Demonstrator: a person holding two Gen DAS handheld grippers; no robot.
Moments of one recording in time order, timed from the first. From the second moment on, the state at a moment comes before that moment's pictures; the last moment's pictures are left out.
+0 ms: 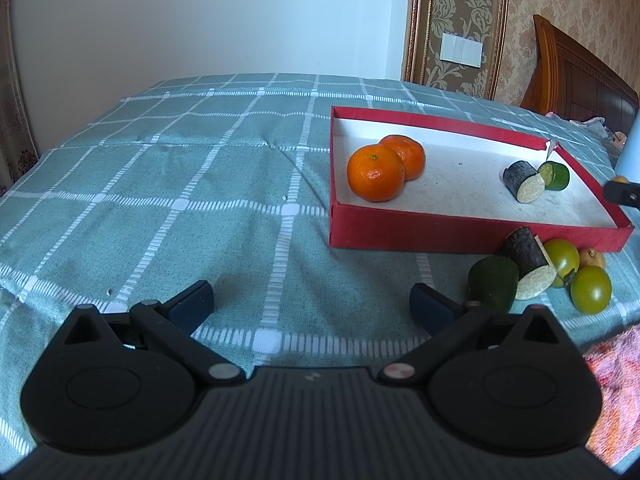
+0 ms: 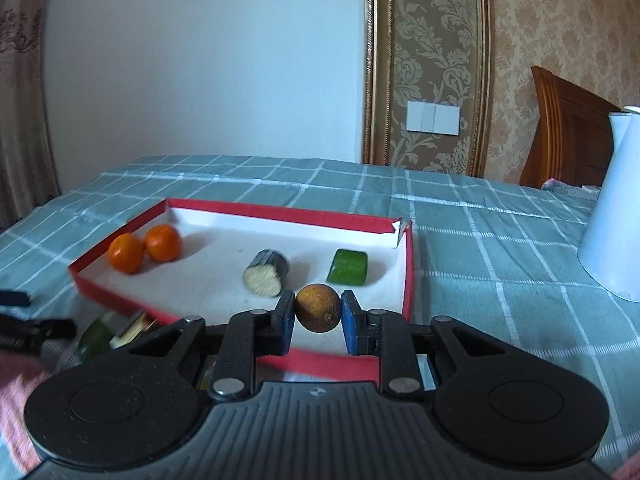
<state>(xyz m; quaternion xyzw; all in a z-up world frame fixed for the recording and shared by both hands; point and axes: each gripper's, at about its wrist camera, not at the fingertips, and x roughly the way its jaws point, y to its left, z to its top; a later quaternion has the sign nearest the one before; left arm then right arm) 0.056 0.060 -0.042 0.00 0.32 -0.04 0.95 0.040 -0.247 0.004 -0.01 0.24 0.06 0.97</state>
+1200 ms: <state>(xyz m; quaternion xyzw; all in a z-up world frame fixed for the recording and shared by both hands) 0.057 0.061 -0.043 0.00 0.32 -0.04 0.95 0.104 -0.245 -0.027 -0.02 0.31 0.02 0.95</state>
